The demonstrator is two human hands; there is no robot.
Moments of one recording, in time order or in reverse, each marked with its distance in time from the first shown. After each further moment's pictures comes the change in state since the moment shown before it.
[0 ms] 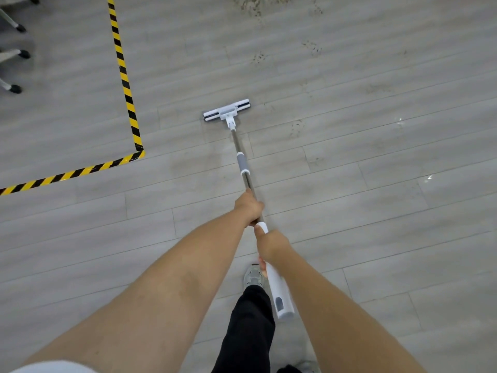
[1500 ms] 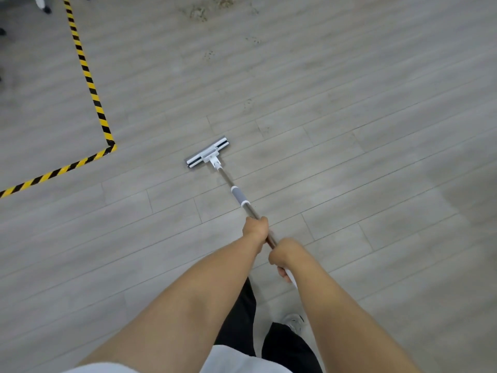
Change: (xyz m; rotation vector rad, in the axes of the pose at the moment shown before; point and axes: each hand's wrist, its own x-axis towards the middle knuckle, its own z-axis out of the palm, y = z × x) left_hand -0.288 -0.136 0.290 -0.485 -0.063 -0.139; right_hand -0.147 0.369 -0.037 -0.287 0.036 0.133
